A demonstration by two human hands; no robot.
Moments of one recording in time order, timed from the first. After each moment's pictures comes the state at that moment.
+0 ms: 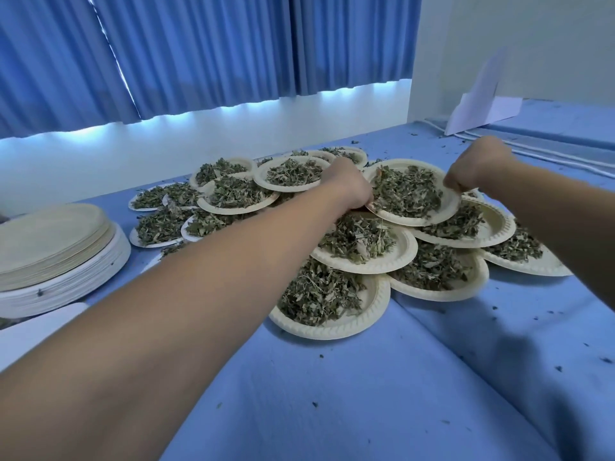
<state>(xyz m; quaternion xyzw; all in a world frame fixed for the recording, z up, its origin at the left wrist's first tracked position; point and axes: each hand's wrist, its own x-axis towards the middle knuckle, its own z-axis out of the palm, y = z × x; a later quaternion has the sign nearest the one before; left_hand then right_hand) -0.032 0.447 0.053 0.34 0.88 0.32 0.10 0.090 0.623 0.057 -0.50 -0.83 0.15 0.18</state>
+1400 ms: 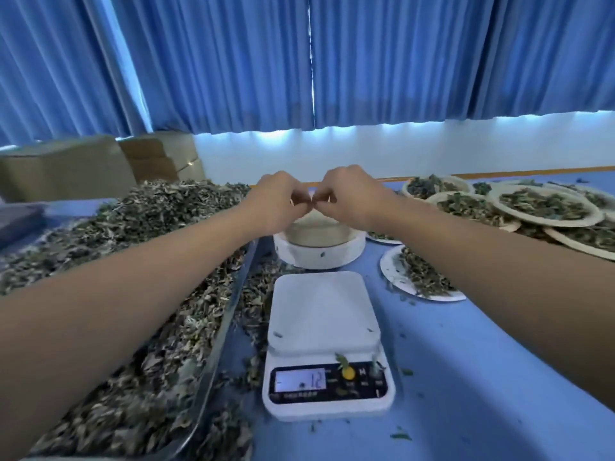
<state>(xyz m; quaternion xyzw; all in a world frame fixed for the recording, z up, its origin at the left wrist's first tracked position) -0.182 0.000 0.081 0.29 0.92 0.21 -0.14 -0.155 0.172 0.083 0.16 -0.97 0.10 0.17</state>
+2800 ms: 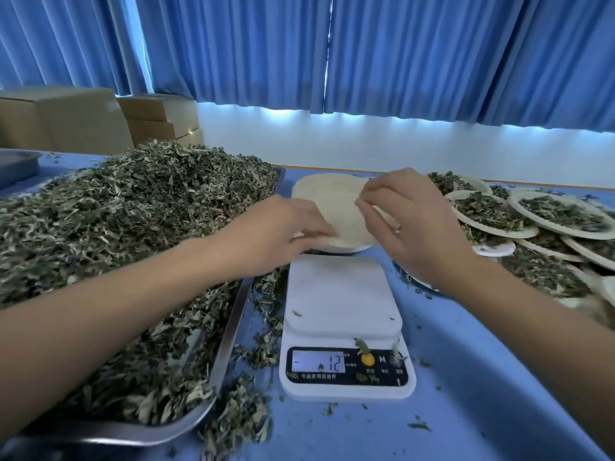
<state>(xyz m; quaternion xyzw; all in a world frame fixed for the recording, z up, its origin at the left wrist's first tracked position) -0.128 -0.055 0.037 0.49 0.84 0.19 -0.16 -0.086 0.184 0.036 0.28 -0.84 0.07 0.46</state>
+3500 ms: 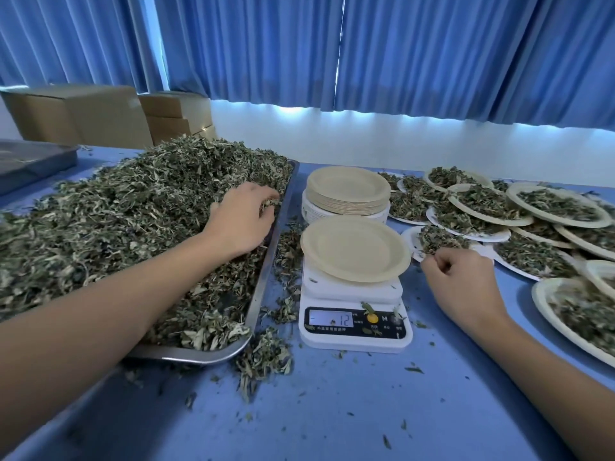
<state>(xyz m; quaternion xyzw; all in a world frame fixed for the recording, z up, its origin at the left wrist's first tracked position) -0.142 -0.105 0.004 0.15 0.95 0.21 -0.17 -0.016 0.221 -0.036 -0.05 -0.91 0.29 0.29</state>
